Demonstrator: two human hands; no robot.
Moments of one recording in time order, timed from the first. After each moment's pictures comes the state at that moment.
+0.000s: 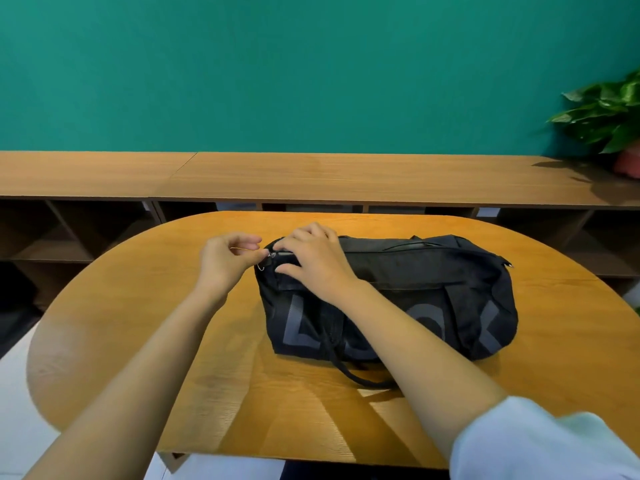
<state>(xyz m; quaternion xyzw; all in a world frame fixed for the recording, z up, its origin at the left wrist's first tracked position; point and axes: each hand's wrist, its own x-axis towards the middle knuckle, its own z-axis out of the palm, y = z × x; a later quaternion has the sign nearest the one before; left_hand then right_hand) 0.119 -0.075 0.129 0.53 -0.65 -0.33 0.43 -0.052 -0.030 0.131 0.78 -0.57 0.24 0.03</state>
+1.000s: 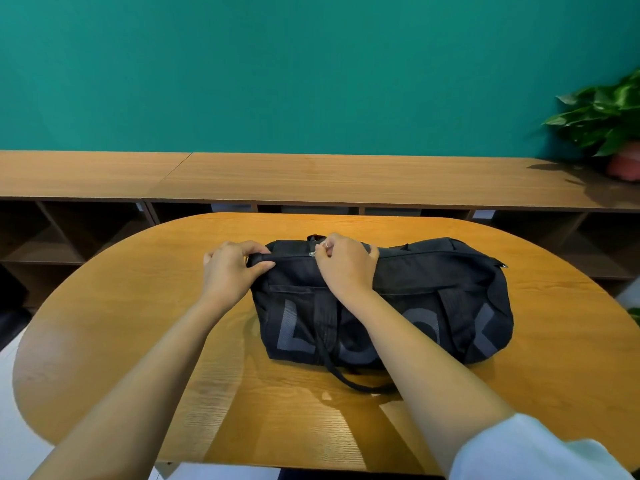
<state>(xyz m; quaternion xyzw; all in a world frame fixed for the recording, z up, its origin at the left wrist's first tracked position) 0.112 -0.083 0.110 0.54 -0.78 -0.12 0.31 -0.075 -0.033 0.119 0.54 -0.77 0.33 -0.05</state>
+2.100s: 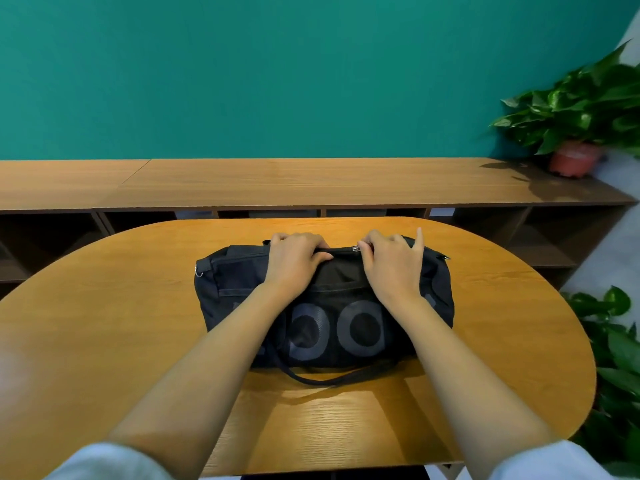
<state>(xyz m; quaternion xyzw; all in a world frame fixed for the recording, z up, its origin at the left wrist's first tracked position) -0.051 -0.056 0.120 0.39 -0.87 -0.07 0.29 -0.206 0.027 0.114 0.54 -0.77 0.27 0.20</state>
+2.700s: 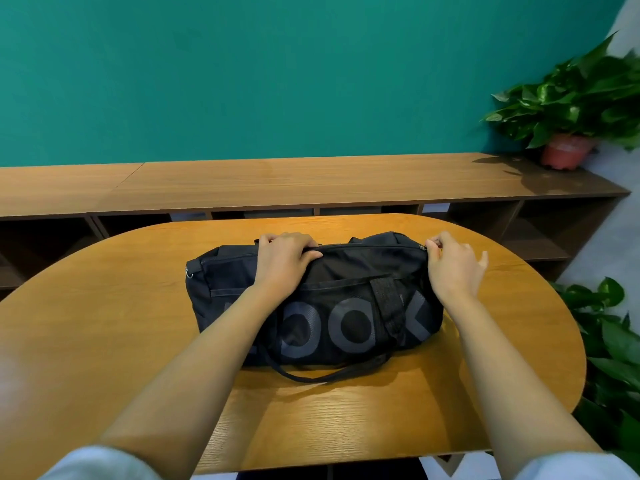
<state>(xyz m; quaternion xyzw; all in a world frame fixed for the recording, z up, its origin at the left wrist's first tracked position) -0.048 -0.051 0.118 0.40 -0.86 -0.07 0.30 -0.294 0.072 0.111 0.39 -0.87 0.29 0.09</state>
